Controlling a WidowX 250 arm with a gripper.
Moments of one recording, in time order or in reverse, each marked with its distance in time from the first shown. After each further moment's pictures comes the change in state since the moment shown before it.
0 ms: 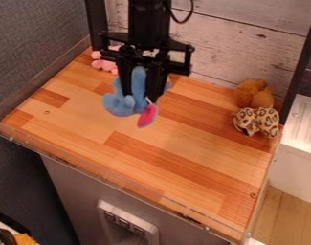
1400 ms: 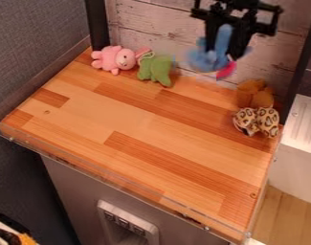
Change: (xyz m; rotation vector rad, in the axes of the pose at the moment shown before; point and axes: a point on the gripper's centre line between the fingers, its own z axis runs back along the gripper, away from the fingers) arm 0.088 -0.082 0.018 0.028 0.014 -0.232
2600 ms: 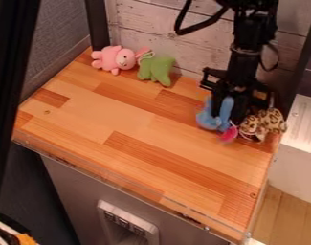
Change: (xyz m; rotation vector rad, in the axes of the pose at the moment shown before) arm 0.026 -0.013 -0.112 0.007 0.003 -0.051
